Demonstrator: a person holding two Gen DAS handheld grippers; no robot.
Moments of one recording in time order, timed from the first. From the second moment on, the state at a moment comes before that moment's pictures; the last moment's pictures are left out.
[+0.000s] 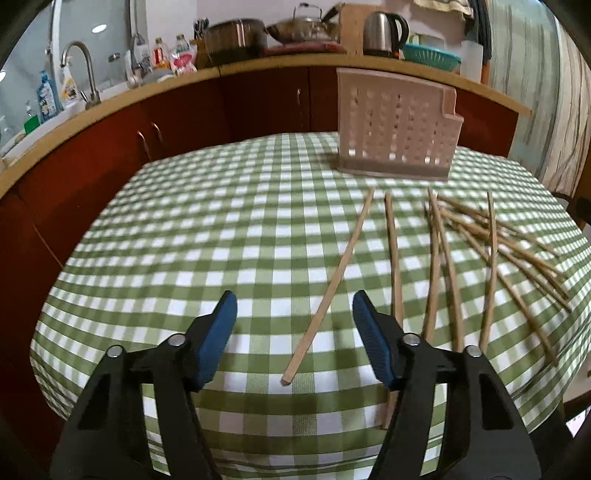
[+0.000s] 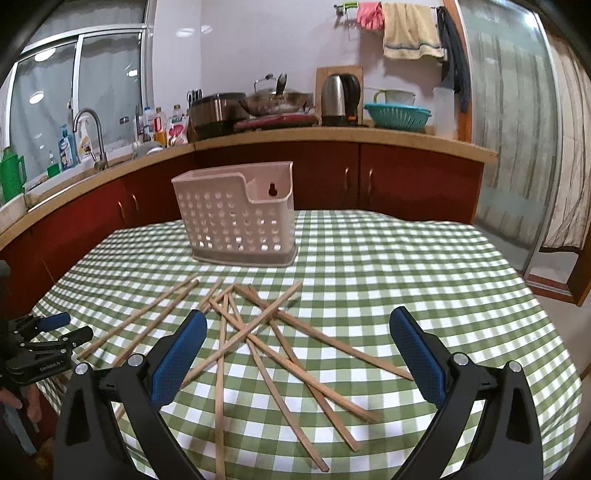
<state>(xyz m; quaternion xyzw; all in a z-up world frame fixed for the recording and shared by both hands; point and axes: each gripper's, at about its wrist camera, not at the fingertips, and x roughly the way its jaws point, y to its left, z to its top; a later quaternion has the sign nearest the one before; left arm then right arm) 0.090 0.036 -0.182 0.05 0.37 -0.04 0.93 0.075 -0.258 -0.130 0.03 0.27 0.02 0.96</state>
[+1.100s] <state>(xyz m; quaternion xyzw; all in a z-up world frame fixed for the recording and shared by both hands) 0.093 0.037 -0.204 0.06 0.39 -0.09 0.91 0.088 -0.271 -0.163 0.01 0.30 0.03 0.95</state>
